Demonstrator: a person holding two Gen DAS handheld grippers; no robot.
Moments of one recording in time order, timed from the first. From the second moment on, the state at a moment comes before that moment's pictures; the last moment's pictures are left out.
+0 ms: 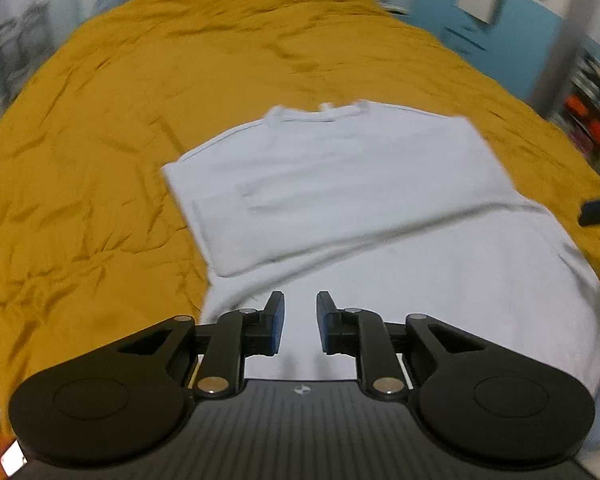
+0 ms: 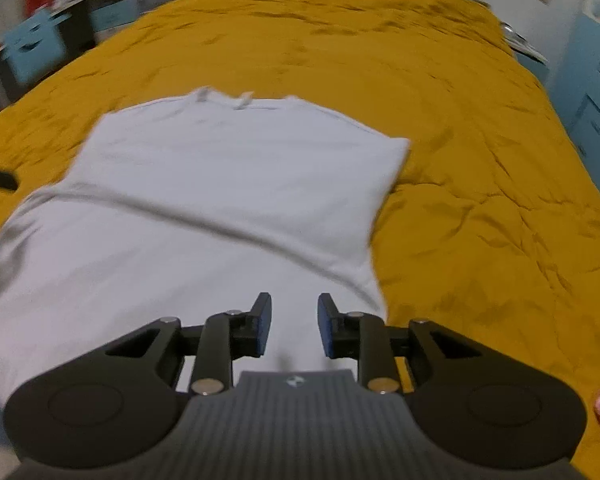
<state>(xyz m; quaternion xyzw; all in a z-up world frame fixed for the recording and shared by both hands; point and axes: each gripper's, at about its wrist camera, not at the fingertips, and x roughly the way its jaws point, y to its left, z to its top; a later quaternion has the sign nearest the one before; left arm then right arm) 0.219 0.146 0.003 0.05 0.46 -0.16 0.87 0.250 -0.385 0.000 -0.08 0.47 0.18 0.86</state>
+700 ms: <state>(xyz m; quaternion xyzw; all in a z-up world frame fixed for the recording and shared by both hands) 0.024 0.078 -0.068 0.32 0.48 -0.31 0.76 0.044 -0.347 -0.045 -0.27 0.46 0.32 0.78</state>
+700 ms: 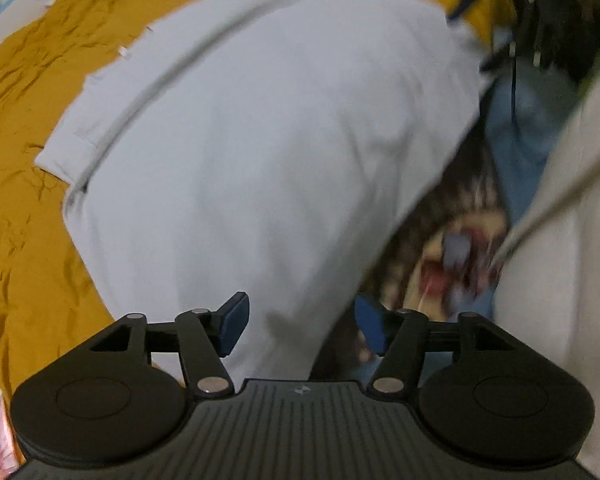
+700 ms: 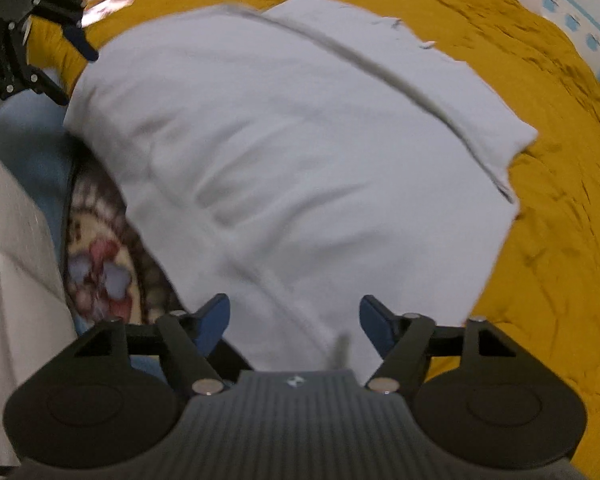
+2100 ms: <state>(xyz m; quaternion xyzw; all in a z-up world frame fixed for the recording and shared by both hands) 0.154 0.119 -0.010 0.14 0.47 -0.20 0.85 0.166 -0.354 -0.008 -0.25 0.42 0.29 0.82</state>
